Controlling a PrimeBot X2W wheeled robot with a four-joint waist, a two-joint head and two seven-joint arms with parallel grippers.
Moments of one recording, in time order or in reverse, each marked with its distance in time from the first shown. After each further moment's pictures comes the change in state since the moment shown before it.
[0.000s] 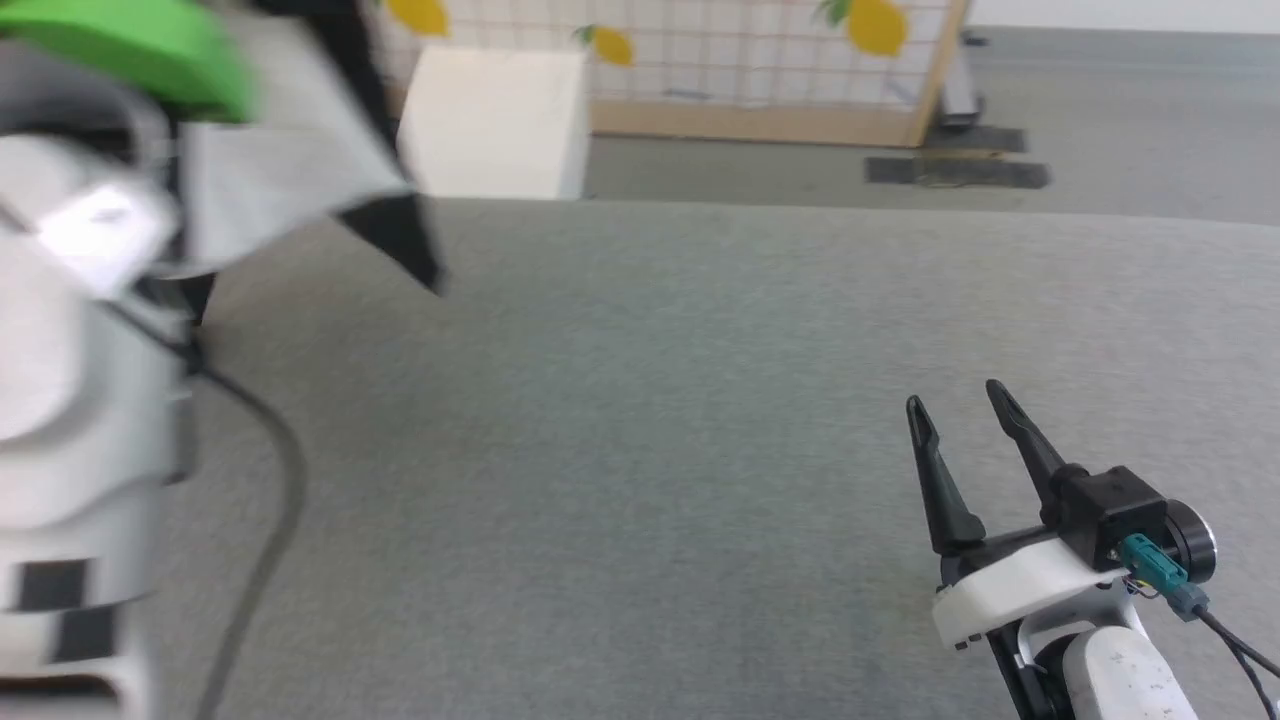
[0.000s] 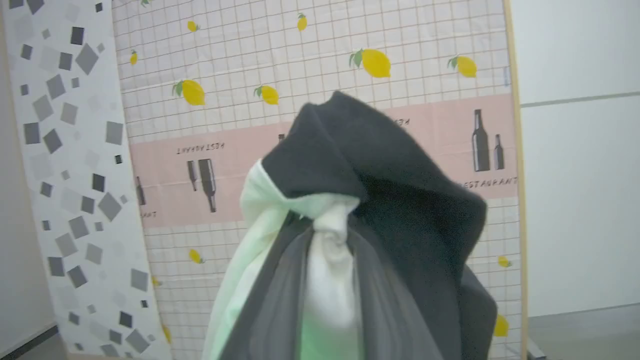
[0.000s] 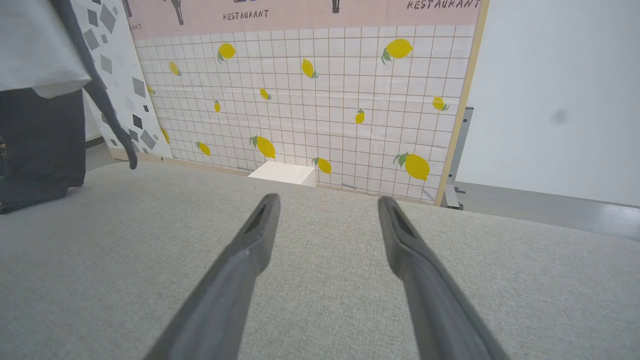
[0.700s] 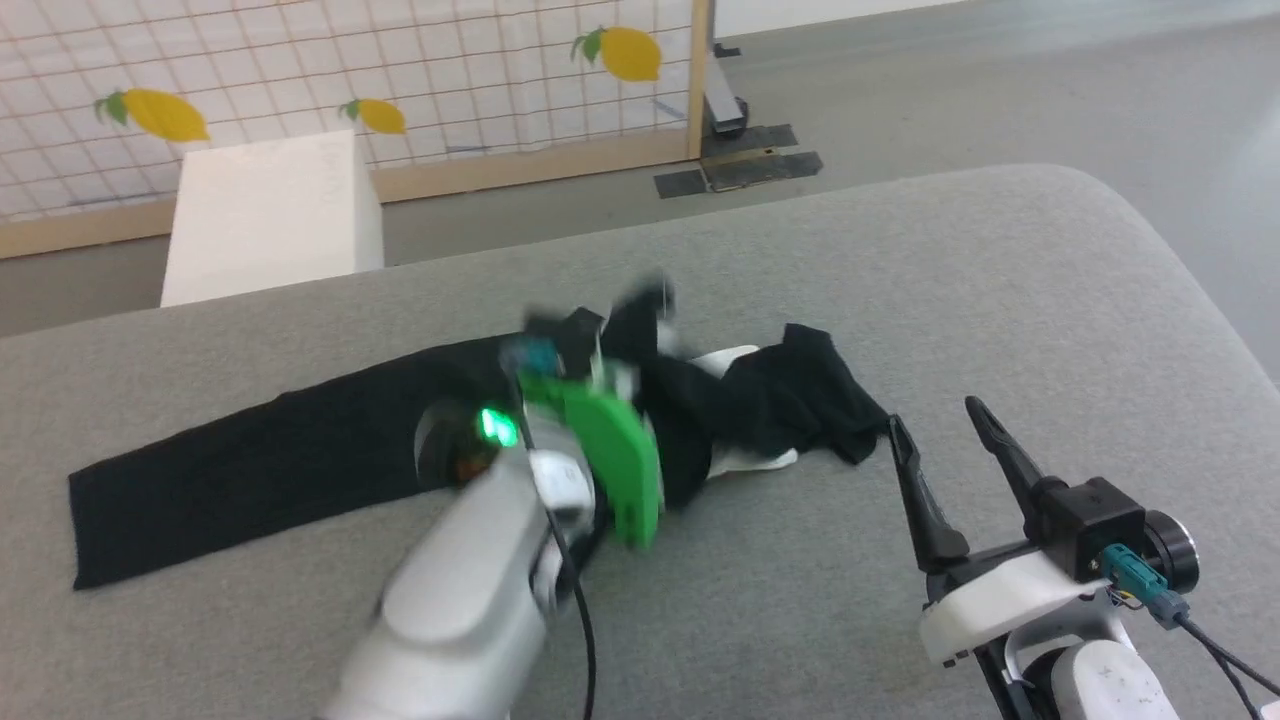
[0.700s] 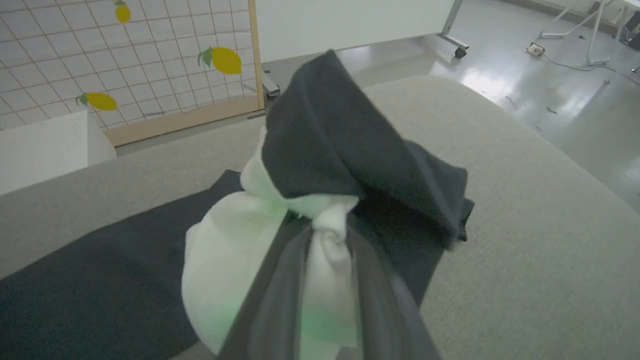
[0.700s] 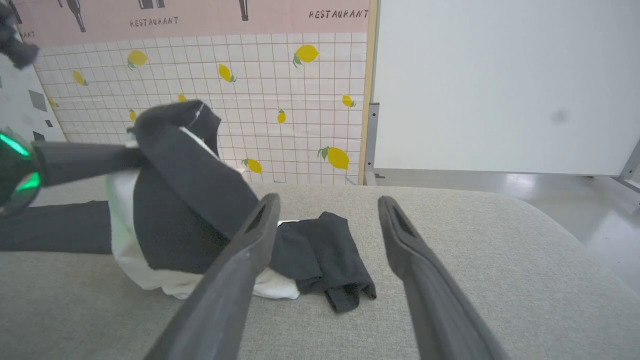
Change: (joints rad) left arm 0.294 -0.342 -0.362 0.362 -0.207 -0.085 0.120; right arm 0.023 0.000 0.029 -0.016 0.000 0.000 0.027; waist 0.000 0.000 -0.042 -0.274
